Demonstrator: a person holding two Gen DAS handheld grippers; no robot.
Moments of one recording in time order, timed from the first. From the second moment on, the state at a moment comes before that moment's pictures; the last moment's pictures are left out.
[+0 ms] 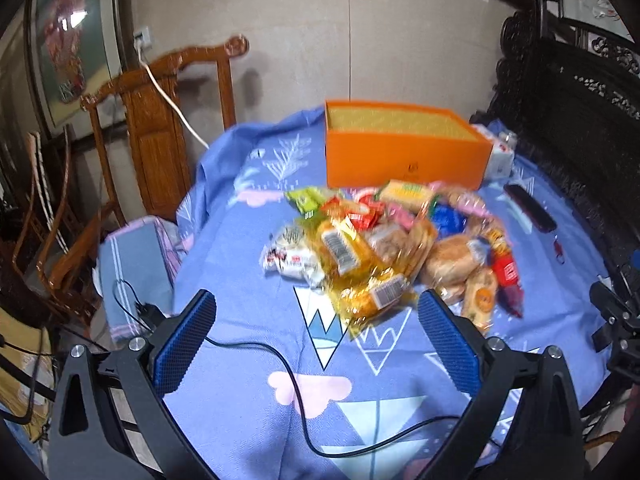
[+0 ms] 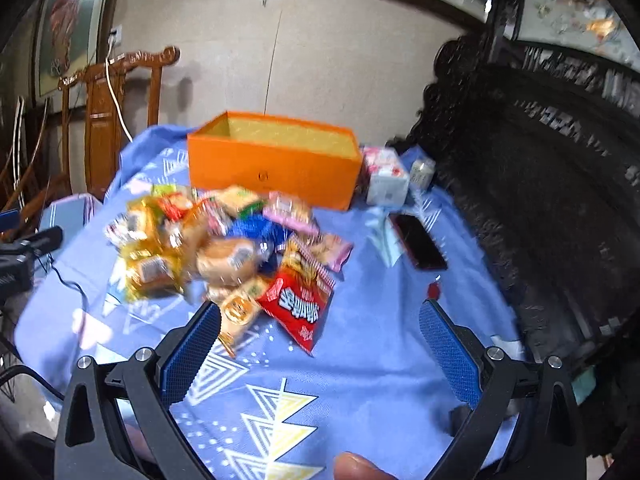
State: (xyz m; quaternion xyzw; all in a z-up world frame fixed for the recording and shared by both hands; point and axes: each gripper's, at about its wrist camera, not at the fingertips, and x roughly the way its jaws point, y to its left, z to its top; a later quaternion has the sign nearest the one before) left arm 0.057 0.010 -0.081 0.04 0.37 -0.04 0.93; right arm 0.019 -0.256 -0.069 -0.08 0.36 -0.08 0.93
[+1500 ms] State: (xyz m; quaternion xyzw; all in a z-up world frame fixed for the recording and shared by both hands) left arm 0.204 -0.107 -0.176 0.06 0.39 -0.22 0.89; right arm 0.147 -0.341 -0.187 0.25 0.50 0.00 0.83
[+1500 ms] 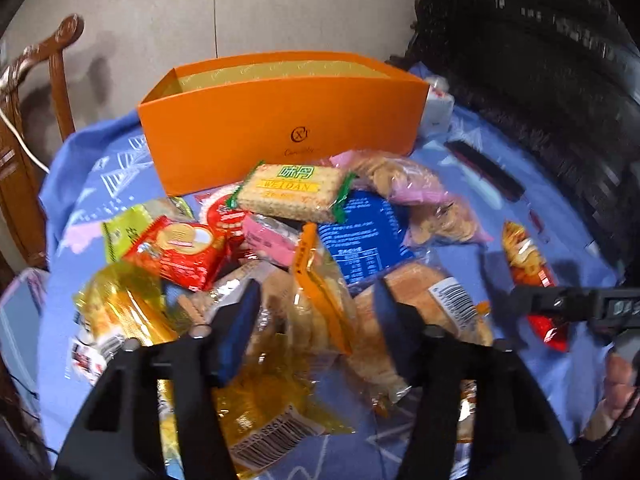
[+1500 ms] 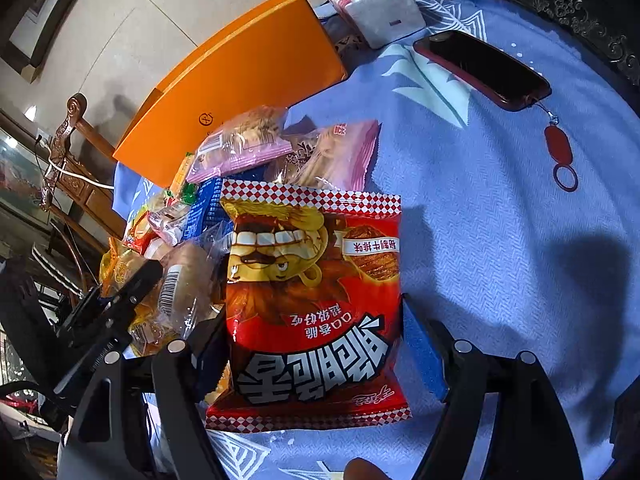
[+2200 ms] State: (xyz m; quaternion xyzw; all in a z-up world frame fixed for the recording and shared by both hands) left arm 0.173 -0.070 -0.098 0.03 0.30 -0.25 0.92; right arm 0.134 -0.335 -0.120 0.21 0.43 0.01 0.88
